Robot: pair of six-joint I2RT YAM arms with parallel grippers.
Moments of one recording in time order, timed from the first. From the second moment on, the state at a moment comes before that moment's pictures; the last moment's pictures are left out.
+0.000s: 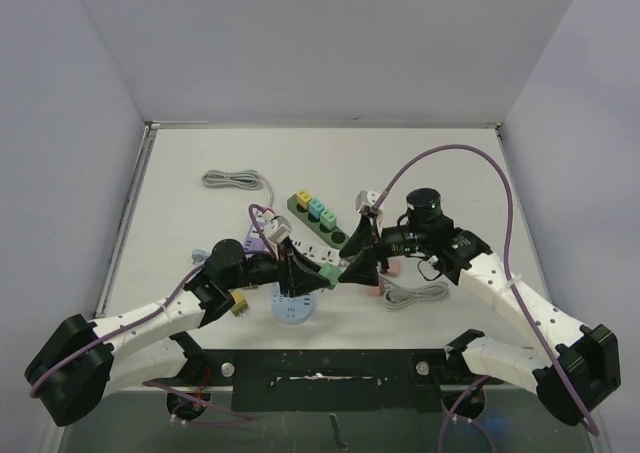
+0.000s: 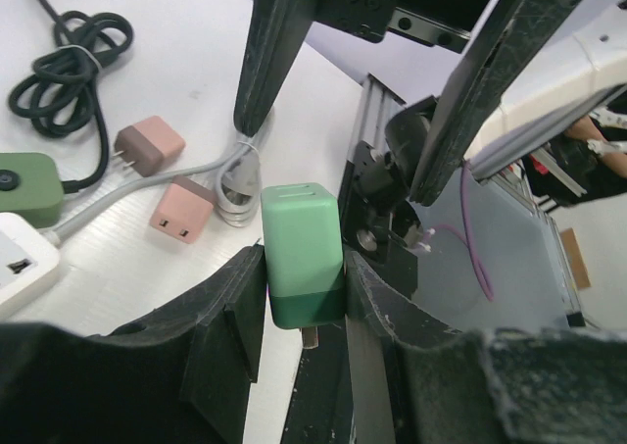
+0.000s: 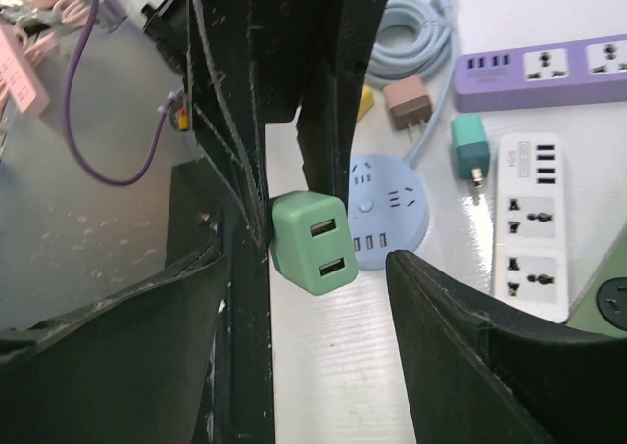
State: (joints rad) left arm -0.78 1.05 0.37 0.65 0.58 -0.62; right arm 0.55 1.07 0.82 -0.22 -0.97 -0.04
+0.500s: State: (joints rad) left arm -0.78 1.08 0.41 0.66 0.72 -0.56; right arm 0.60 1.20 0.88 -0.42 -1.09 -0.29
